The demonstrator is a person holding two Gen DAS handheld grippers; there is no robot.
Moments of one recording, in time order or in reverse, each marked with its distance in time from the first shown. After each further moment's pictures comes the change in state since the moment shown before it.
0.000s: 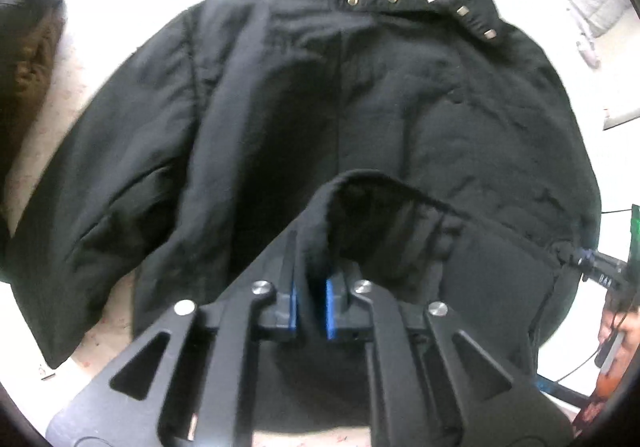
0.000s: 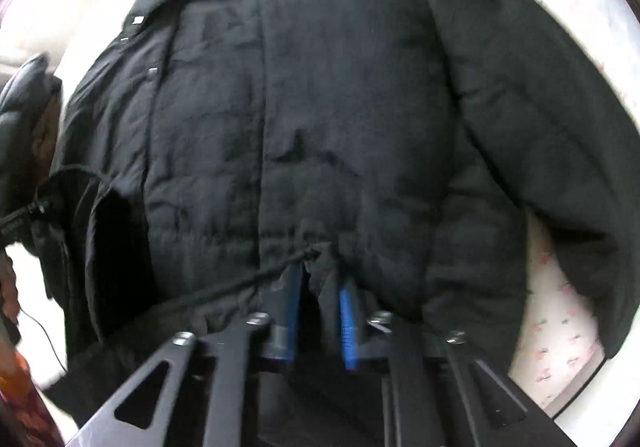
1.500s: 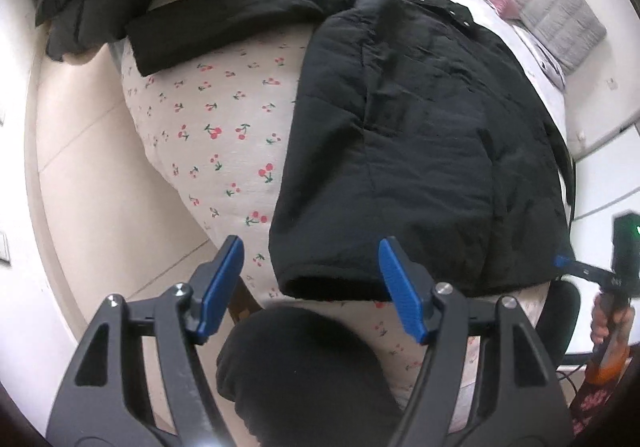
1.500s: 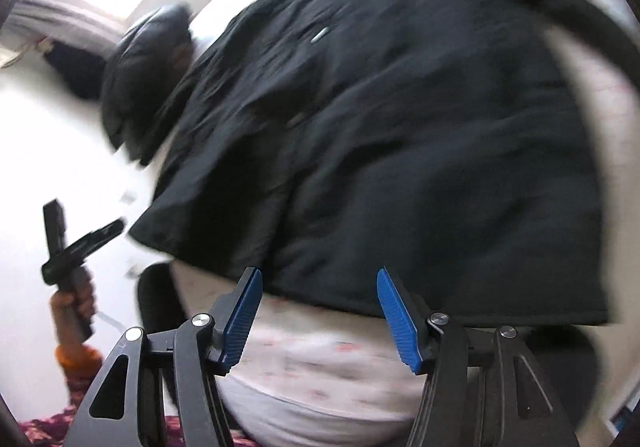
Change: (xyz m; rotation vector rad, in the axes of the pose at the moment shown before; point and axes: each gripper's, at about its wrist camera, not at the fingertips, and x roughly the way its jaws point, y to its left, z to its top) left arm -0.083 0.131 -0.348 -0.141 -0.232 -0.060; right arm -0.021 0.094 -0.307 -0.120 -0.082 0.329
